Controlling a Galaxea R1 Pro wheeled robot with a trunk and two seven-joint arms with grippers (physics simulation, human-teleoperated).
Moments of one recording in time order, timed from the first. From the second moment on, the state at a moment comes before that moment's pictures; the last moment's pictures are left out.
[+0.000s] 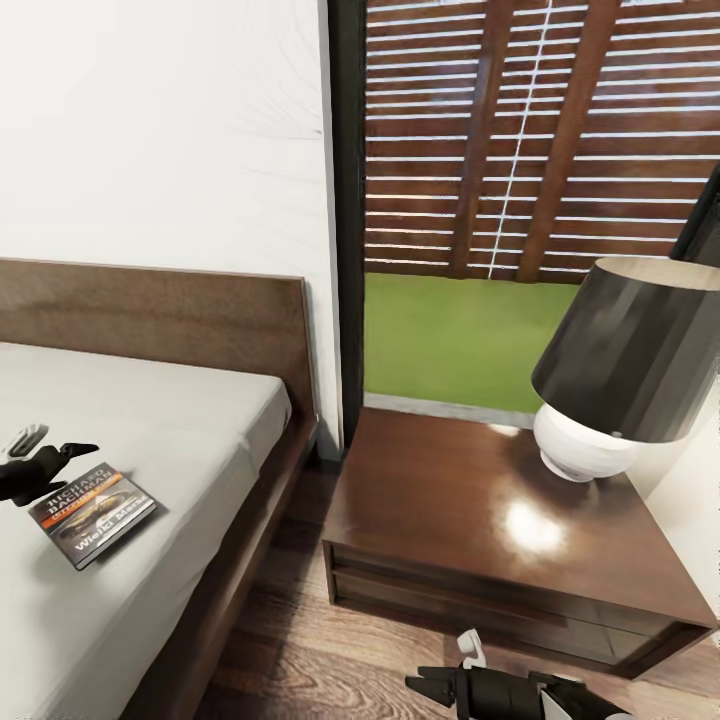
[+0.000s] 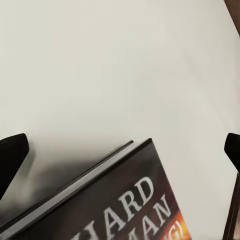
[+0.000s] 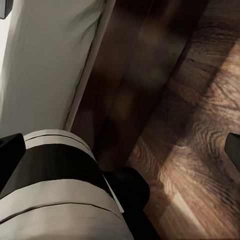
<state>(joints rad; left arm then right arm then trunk) -1.18 0.70 0.50 -0.03 0.12 0.64 -0.57 -0.57 -0.11 0.33 -0.06 -0.46 0.04 1.32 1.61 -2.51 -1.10</state>
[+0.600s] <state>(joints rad) -1.18 0.70 0.49 -0.03 0.12 0.64 -0.57 -0.57 -0.11 0.33 -0.06 -0.46 0.04 1.32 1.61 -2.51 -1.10</state>
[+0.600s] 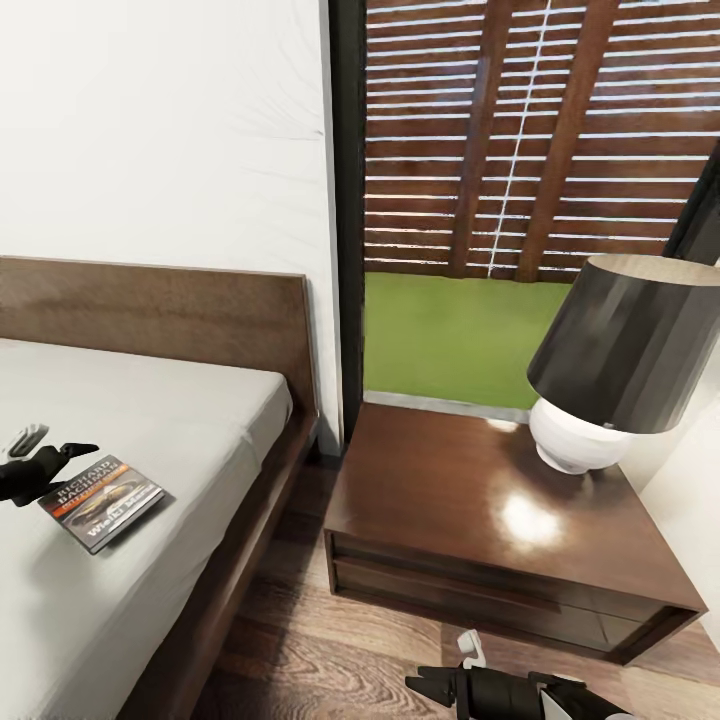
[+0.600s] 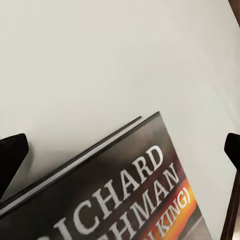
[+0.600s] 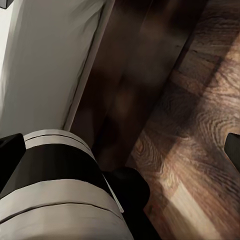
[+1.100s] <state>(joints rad) -1.18 0.70 0.49 -0.03 0.12 0.64 -0.57 -0.57 -0.11 0.33 -0.06 -0.46 0.04 1.32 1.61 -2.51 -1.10</state>
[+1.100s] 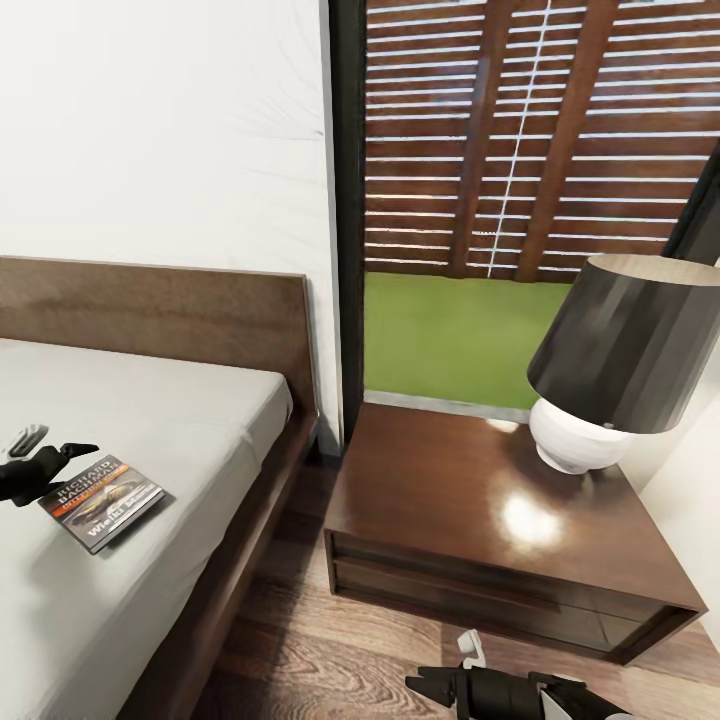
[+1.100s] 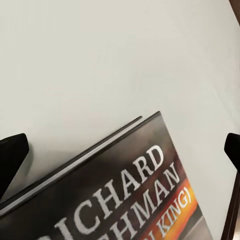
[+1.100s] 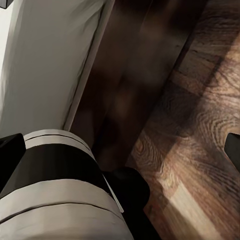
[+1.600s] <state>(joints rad) -1.18 0.70 0.49 -0.03 0.12 0.64 -0.57 -0.57 -0.11 0.33 -0.06 -0.46 0.04 1.32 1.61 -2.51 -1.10</state>
